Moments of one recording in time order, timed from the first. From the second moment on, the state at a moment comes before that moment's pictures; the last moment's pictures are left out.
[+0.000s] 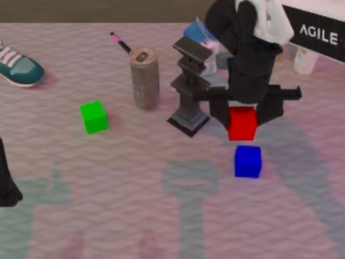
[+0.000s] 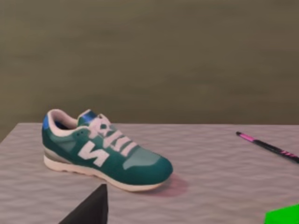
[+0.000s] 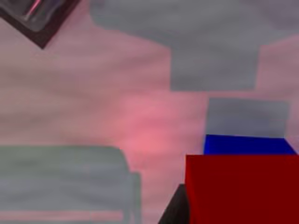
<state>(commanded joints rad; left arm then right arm) 0.00 0.00 0.00 0.00 0.00 0.00 0.51 2.24 1.88 -1.21 0.01 0.52</state>
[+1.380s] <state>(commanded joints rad) 0.00 0.00 0.00 0.00 0.00 0.00 0.99 2.38 1.91 -1.08 0.03 0.99</state>
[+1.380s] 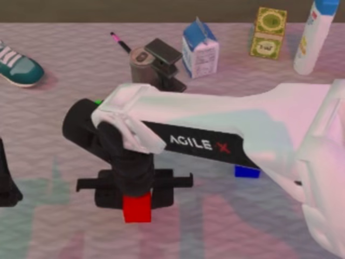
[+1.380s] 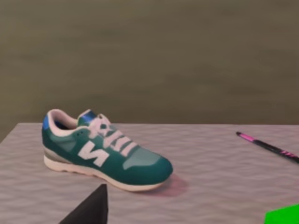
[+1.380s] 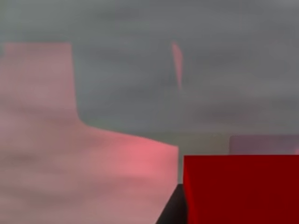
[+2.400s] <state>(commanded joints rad) 0.00 0.00 0.00 0.00 0.00 0.00 0.99 2.38 1.91 -1.08 0.03 0.99</state>
